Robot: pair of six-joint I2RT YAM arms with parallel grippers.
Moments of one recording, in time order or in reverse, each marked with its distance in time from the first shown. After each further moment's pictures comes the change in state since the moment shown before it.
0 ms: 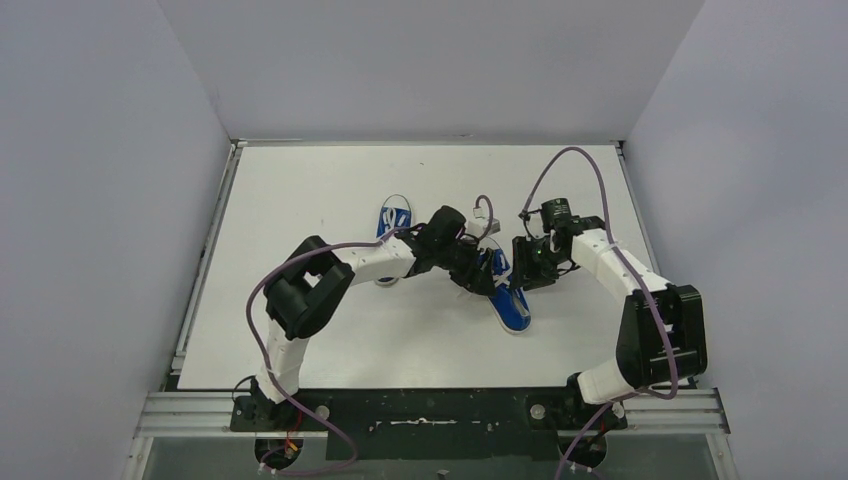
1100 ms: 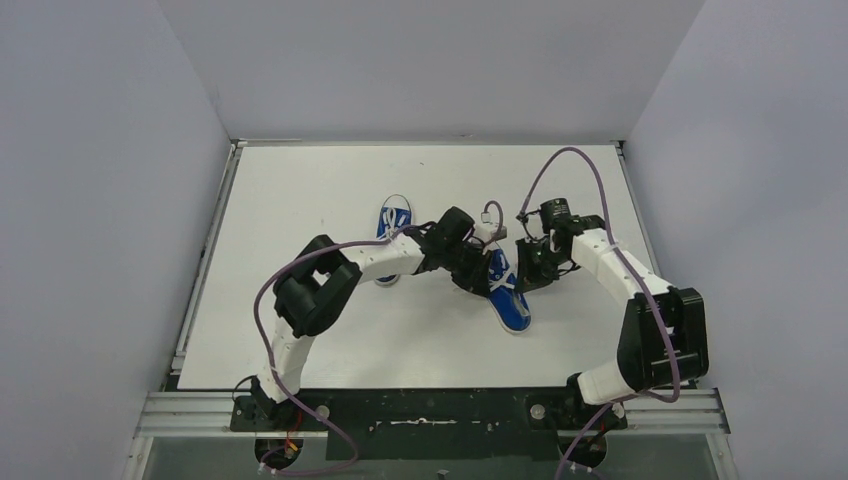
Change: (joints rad) left arm -0.022 0.085 0.127 -0.151 -0.040 0.085; right arm 0.012 0.009 0.013 -0.033 -0.010 -0.039
